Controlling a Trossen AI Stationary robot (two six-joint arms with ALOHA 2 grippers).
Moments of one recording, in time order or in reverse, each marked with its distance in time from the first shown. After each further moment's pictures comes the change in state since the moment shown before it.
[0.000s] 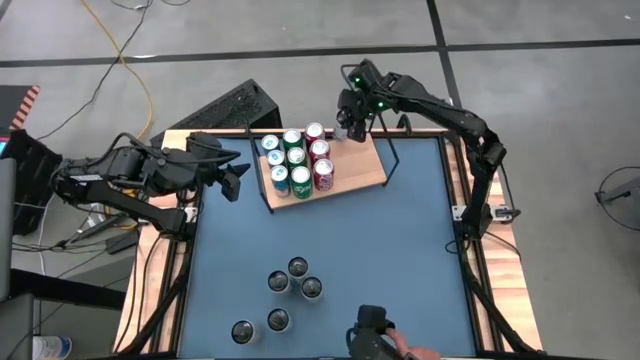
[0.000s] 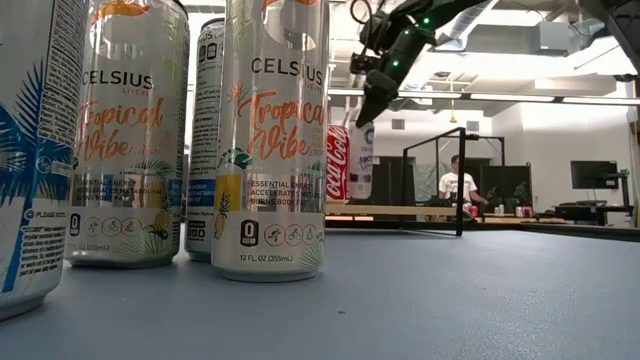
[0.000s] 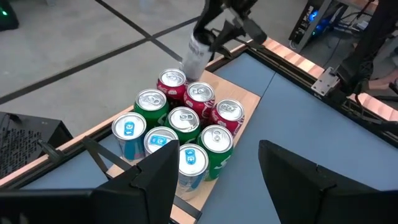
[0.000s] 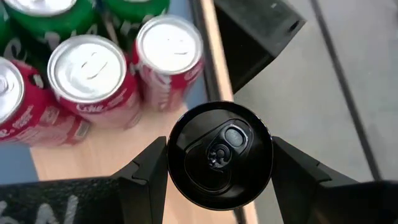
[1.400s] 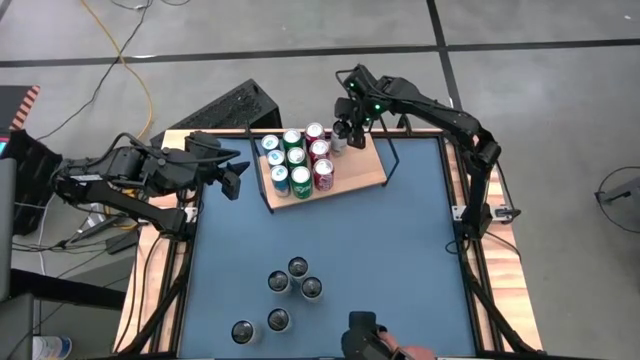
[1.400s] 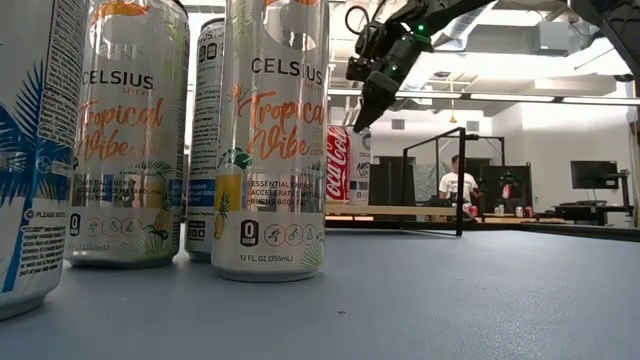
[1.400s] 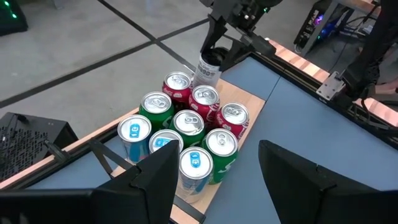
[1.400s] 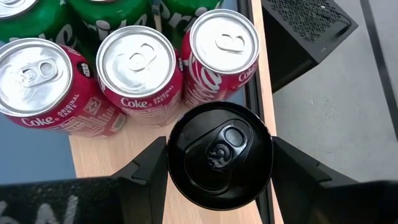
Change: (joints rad) left arm 0.000 0.000 0.000 0.000 -0.026 -0.003; right arm 0.015 0.050 0.002 -0.046 -0.117 -0.061
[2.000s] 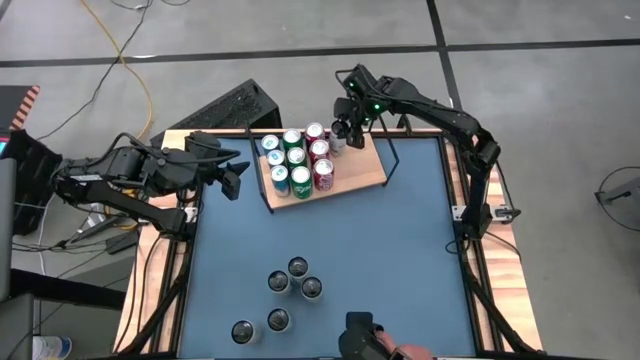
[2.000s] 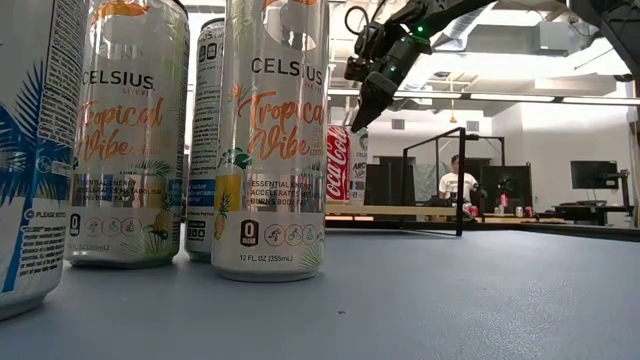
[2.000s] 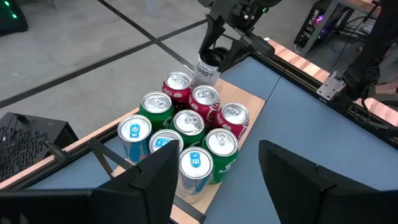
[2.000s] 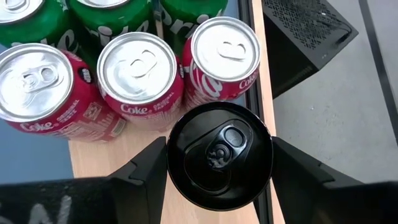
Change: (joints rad) left arm 0.000 0.000 0.000 0.000 0.000 0.000; right arm -0.001 0.002 -0.002 0.022 -0.019 -0.008
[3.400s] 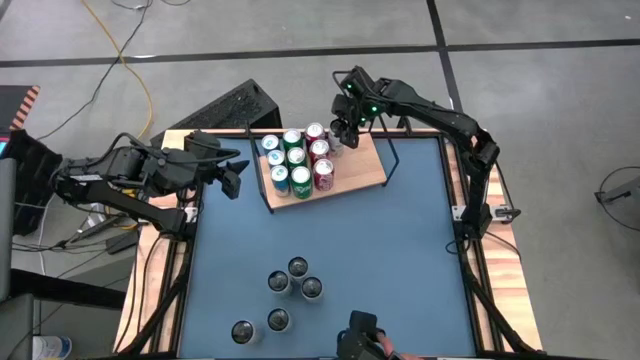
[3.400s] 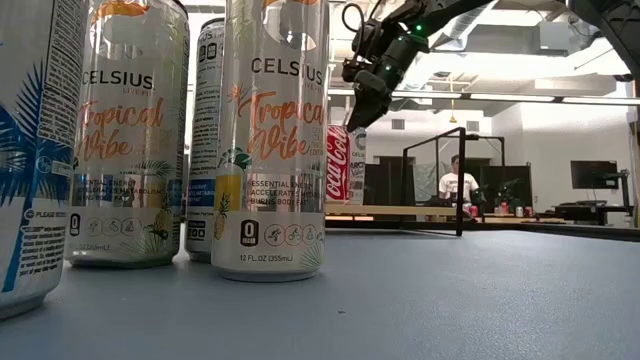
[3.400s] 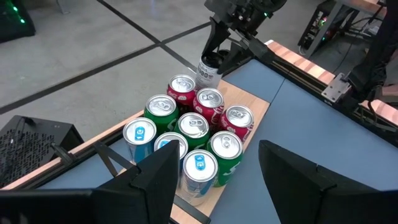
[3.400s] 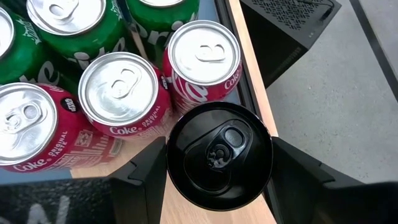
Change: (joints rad) left arm 0.000 0.000 0.000 0.000 -0.019 0.011; right arm 0.017 0.000 0.000 0.026 0.063 0.195
